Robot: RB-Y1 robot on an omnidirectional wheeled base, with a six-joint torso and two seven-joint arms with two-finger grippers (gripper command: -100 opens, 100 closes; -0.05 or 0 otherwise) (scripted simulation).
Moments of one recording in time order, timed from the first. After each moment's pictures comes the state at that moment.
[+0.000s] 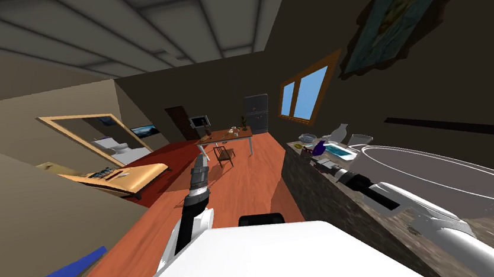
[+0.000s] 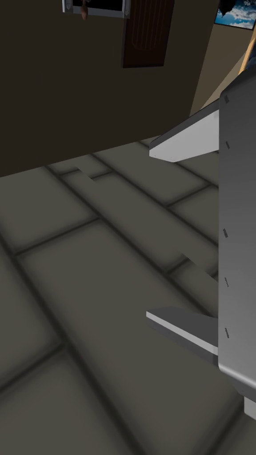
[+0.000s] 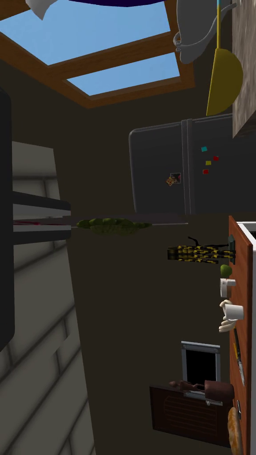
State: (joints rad) left arm 0.52 0.02 0.02 -2.26 -0.12 -0.51 -0.17; right arm 0.25 -0.83 -0.13 -1.32 0.38 -0.62 0.39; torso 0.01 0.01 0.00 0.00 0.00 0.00
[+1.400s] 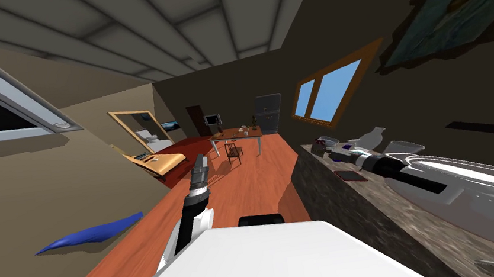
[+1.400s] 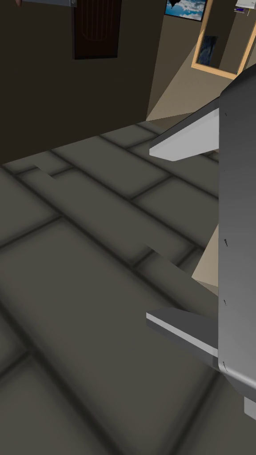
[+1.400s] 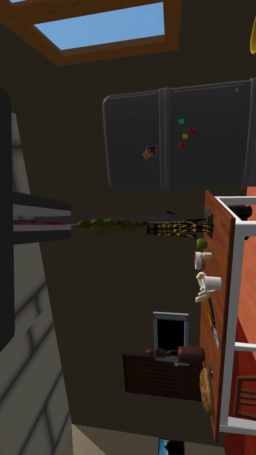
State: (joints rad) left arm 0.52 0.02 0.02 -2.26 -0.12 -0.51 -0.17; right arm 0.27 -1.21 -0.10 -1.27 0.31 -0.59 0.12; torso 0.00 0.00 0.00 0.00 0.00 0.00
